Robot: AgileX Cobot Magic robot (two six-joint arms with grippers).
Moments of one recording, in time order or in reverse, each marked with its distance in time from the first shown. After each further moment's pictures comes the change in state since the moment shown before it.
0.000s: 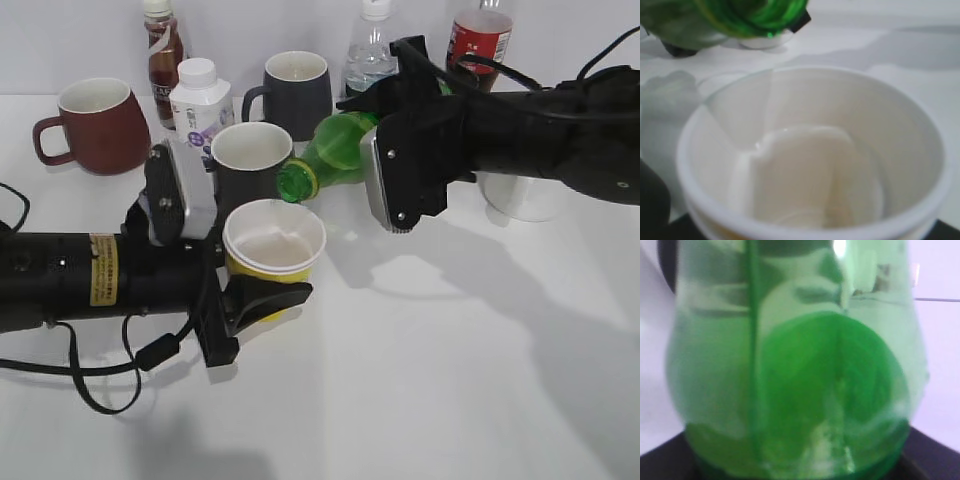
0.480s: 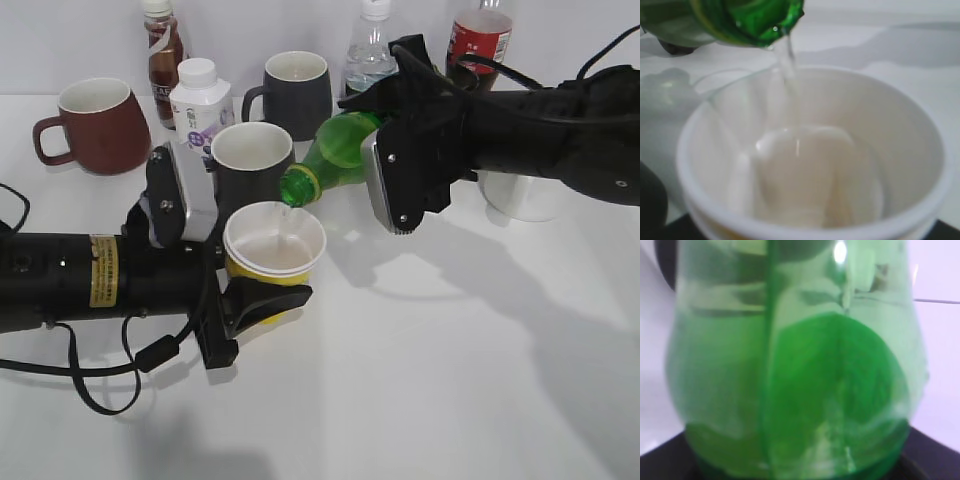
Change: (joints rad) left arm 0.000 0.000 0.000 0.011 0.007 -0.005; right arm 0.000 0.000 0.000 0.036 0.007 -0.083
